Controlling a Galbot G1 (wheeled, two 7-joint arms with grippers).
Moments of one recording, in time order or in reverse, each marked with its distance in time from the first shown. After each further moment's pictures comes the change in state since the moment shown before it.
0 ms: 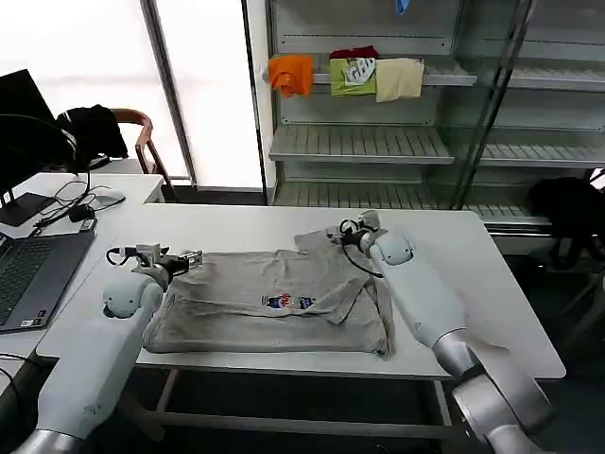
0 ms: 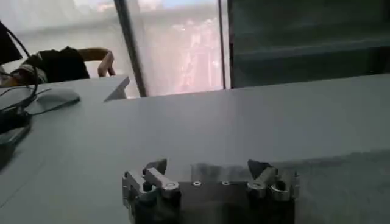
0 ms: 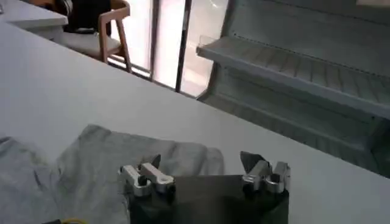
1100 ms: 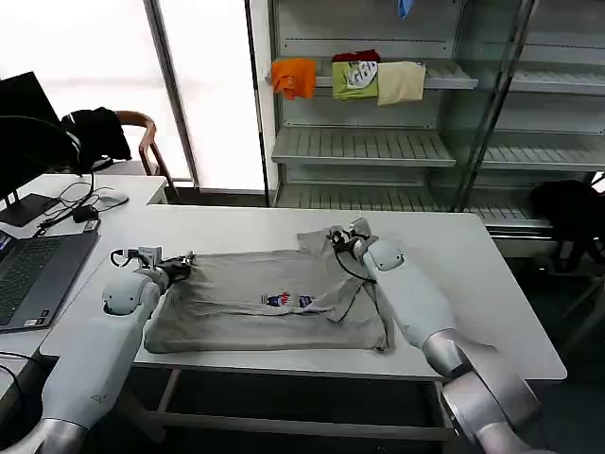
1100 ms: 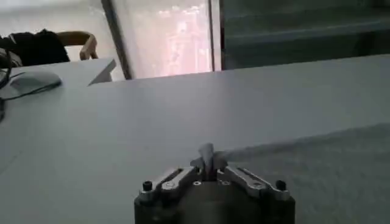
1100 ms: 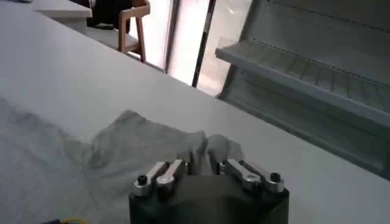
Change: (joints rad) left arm -0.026 -0.011 0.001 0.096 0.048 0.006 0.137; right arm -0.027 0.004 0.006 -0.032 -0.076 -0.012 -0.074
